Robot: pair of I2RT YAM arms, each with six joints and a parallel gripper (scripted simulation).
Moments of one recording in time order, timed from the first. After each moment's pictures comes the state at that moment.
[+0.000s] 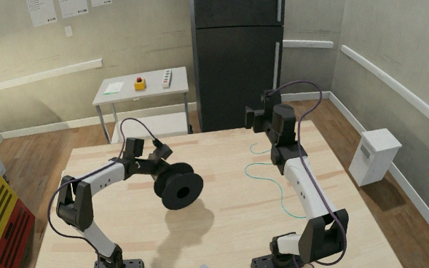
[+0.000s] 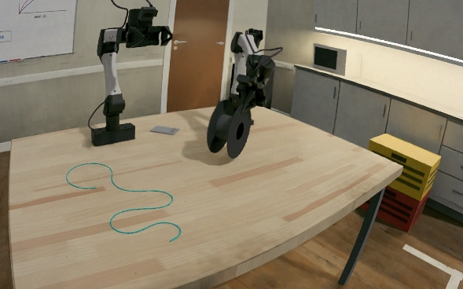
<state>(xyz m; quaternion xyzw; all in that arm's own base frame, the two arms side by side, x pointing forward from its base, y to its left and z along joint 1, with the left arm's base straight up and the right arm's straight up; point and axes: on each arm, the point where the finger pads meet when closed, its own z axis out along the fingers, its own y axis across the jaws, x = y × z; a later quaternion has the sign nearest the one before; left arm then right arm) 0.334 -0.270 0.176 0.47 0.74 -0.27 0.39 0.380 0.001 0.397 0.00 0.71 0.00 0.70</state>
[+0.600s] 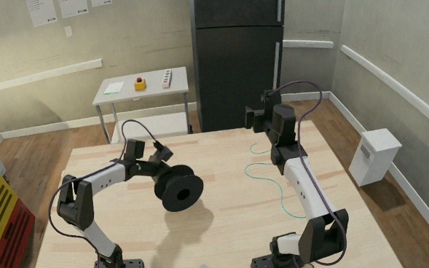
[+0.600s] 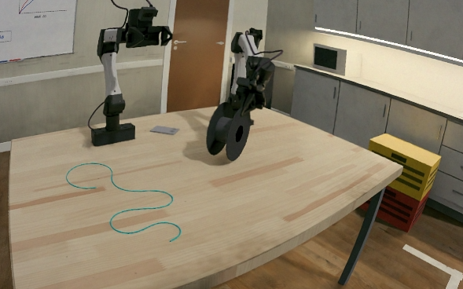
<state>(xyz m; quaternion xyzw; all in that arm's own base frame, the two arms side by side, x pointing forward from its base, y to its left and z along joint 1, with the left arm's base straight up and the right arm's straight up) 0.332 -0.270 0.166 0.47 0.75 -0.27 0.38 0.380 0.001 0.397 0.00 0.71 0.00 0.70</state>
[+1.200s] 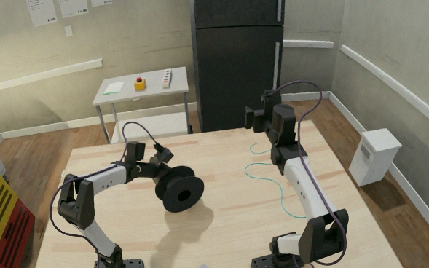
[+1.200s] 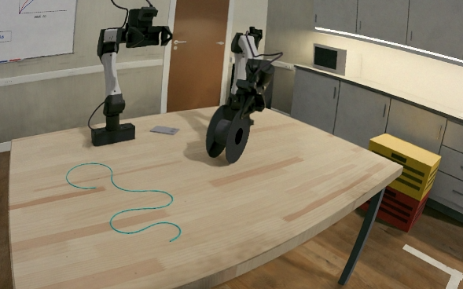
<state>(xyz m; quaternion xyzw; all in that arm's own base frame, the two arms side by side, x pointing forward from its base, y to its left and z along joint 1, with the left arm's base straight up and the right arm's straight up) 0.333 -0.272 0.158 0.47 0.74 -0.27 0.39 0.380 0.001 0.397 0.00 0.71 0.00 0.70</state>
